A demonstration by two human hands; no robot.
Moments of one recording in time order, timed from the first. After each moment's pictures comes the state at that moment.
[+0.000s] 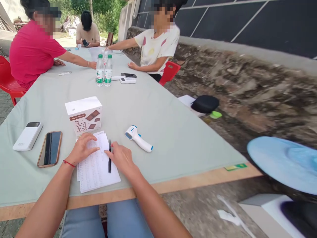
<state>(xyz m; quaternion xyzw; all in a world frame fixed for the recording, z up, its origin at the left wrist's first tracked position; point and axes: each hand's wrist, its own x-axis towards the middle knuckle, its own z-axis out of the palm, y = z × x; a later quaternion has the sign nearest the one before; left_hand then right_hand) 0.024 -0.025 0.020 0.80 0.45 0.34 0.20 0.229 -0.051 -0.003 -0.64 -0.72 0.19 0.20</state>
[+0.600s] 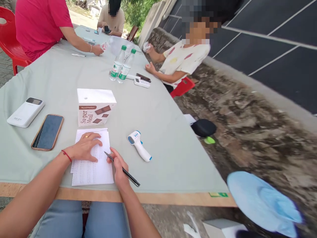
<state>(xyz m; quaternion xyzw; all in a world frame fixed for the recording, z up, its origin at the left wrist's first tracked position) 0.039 -0.043 0.014 0.85 0.47 0.10 0.23 0.238 -0.100 -0.037 -0.47 -0.52 0.47 0.54</state>
